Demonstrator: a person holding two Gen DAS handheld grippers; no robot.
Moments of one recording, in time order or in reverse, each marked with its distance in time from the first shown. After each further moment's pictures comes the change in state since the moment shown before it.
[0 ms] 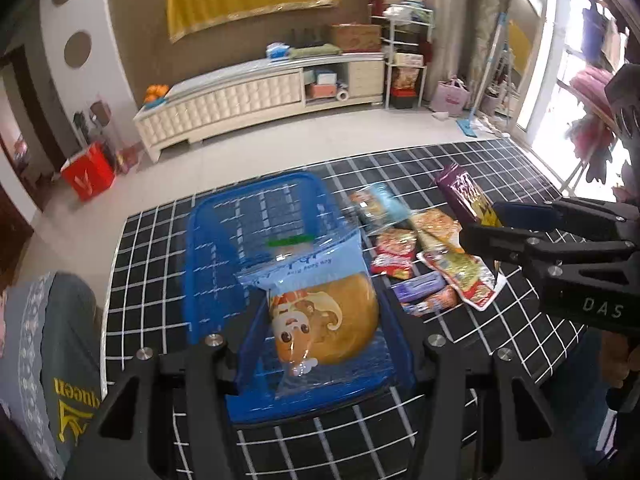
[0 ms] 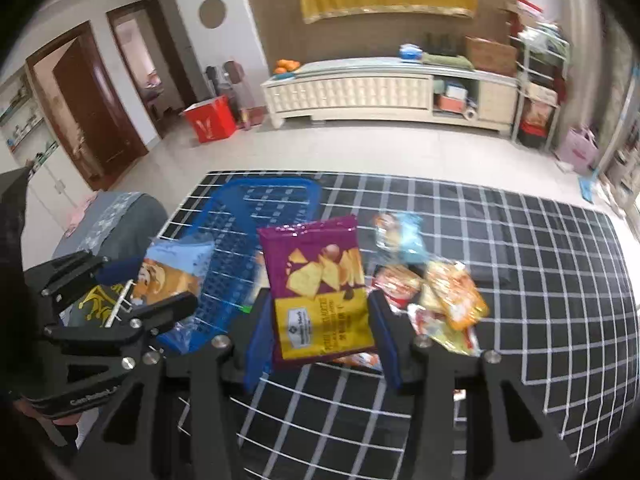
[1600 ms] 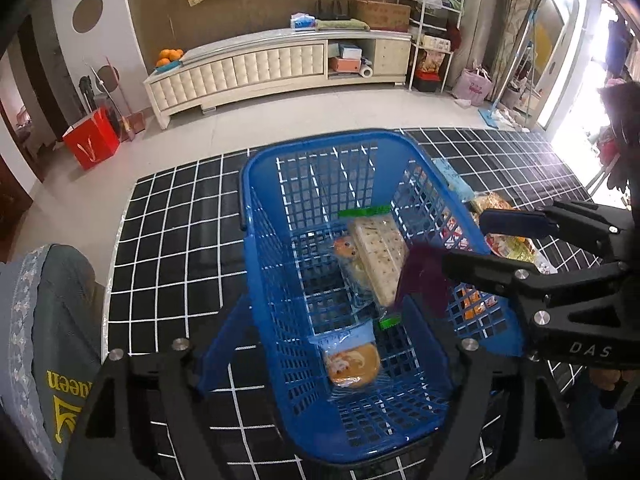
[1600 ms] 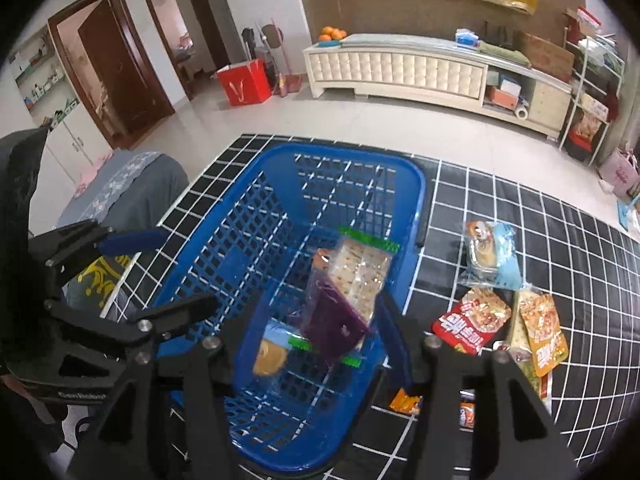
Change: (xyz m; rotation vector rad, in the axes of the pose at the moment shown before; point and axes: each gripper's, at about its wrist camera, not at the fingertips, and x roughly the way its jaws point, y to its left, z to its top) left arm 0.049 0.078 -0.010 -0.056 0.077 0.001; right arm 0.087 0.047 0.007 -0.086 0.076 0.042
